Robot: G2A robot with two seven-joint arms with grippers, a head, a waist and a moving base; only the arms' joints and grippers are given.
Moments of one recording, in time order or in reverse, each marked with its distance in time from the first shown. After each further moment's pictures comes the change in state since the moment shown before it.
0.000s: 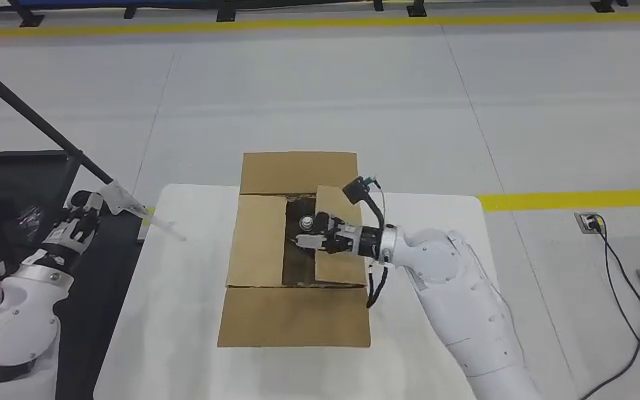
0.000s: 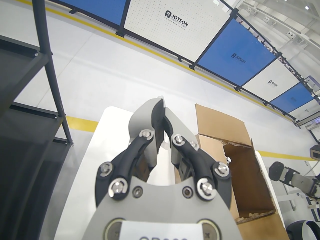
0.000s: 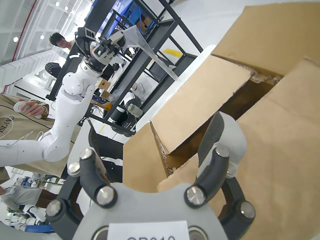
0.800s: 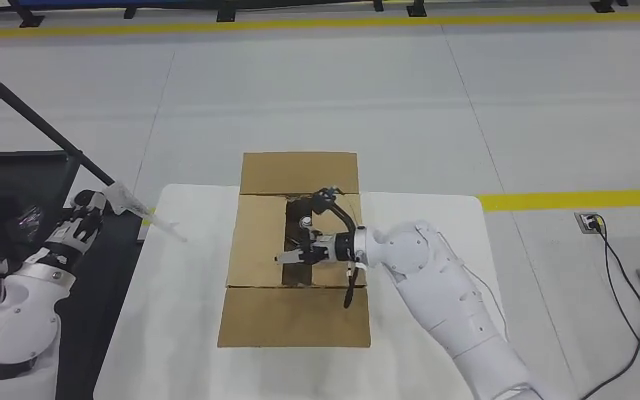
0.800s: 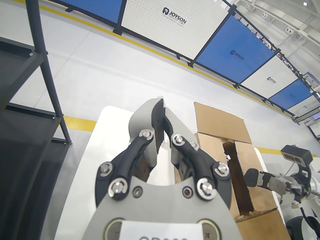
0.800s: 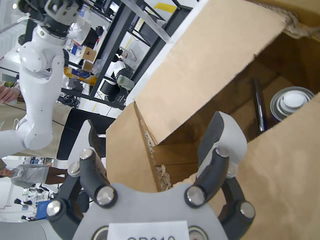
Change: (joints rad) left arm -0.009 0.006 0.010 0.010 -0.002 -0.016 -0.009; right arm 0.104 -0.019 -0.161 0.133 -0.013 -0.065 0.018
